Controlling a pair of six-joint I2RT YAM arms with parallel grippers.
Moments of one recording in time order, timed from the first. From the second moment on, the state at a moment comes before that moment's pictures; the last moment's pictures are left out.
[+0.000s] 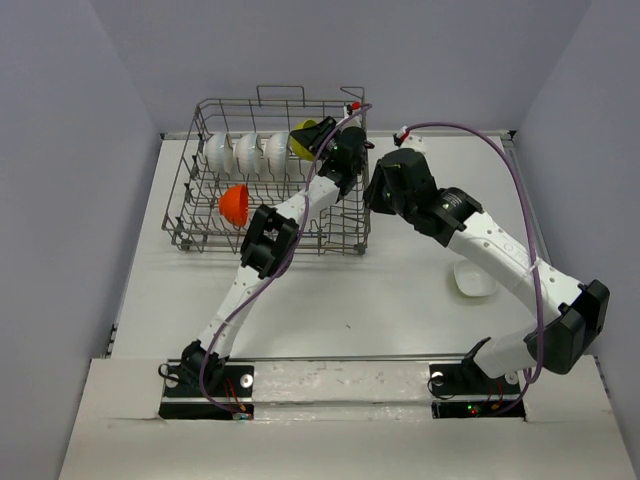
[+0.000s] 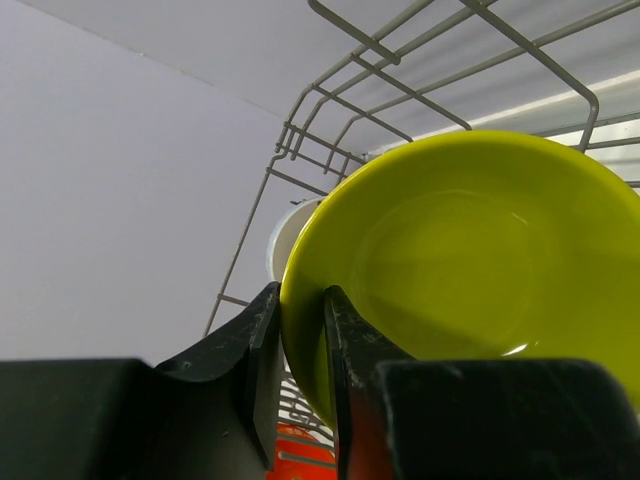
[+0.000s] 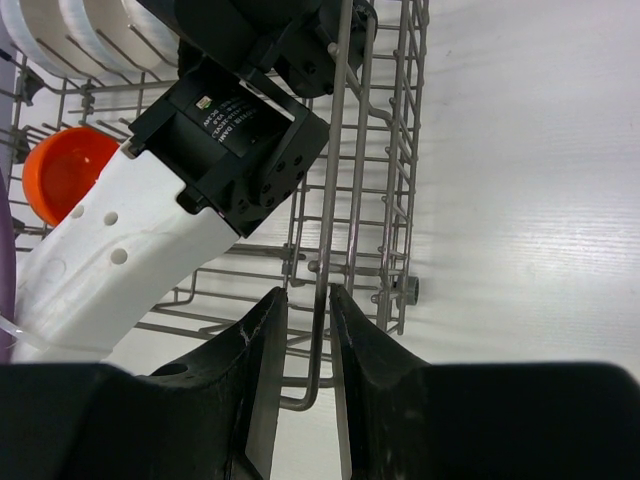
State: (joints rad) left arm -0.63 2.66 2.34 0.39 -1.34 1.08; right arm 0.70 1.42 1.43 -0.58 0.36 0.64
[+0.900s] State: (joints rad) left arm -0.63 2.65 2.33 0.41 -1.32 1.06; right arm 0.71 1.42 1.43 -0.58 0.37 0.64
